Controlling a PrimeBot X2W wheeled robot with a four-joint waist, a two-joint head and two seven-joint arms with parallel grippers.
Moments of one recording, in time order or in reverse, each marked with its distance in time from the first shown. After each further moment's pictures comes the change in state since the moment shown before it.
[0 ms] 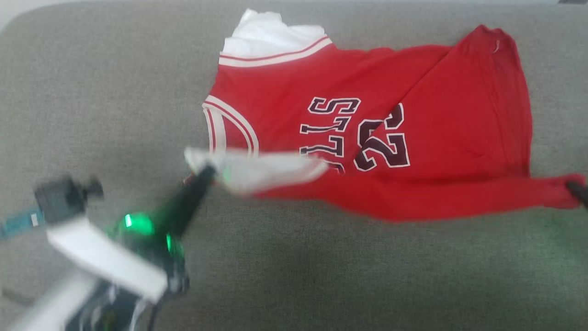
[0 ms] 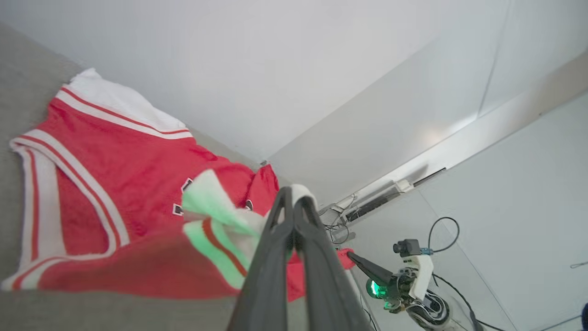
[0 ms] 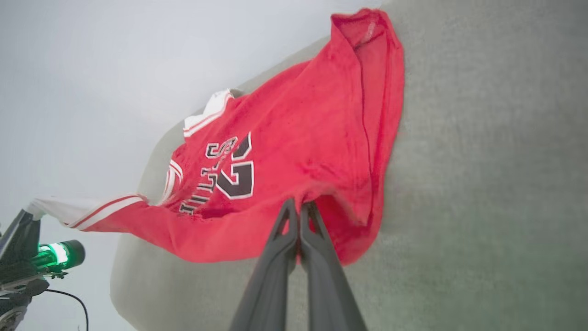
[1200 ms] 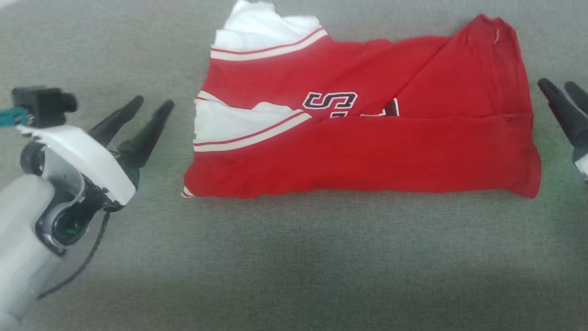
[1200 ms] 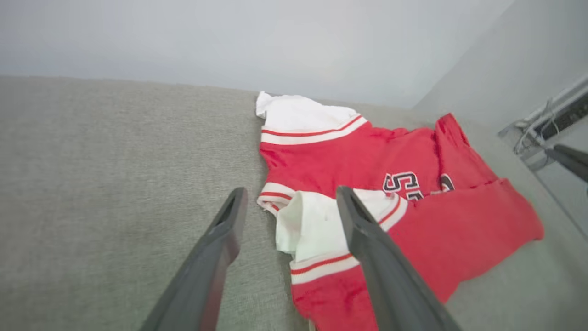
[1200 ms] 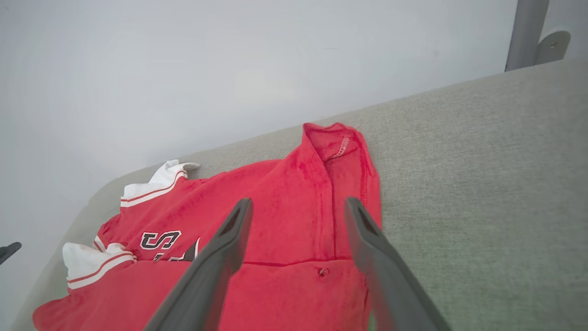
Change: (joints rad) left arm -0.470 0.038 -0.174 0.621 0.216 0.010 0.141; right arm -0.621 0.315 0.169 0.485 -0.348 0.000 0.020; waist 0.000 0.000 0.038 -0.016
